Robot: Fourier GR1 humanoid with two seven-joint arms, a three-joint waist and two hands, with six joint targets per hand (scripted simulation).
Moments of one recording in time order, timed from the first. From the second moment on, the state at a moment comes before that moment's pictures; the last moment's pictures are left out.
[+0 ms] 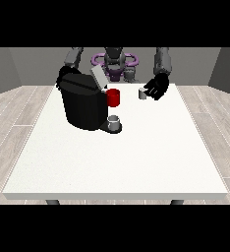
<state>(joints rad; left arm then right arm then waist) -0.77 0.37 0.00 -0.65 -0.61 0.00 -0.27 -0.23 -0.03 -0.07 -1.30 -0.03 -0.16 -0.05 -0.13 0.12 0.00</state>
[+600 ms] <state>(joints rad) -0.93 0.41 0.05 -0.69 -0.60 -0.11 -0.21 -0.26 -0.02 -0.05 -1.27 -0.03 -0.13 -0.09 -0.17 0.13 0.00</state>
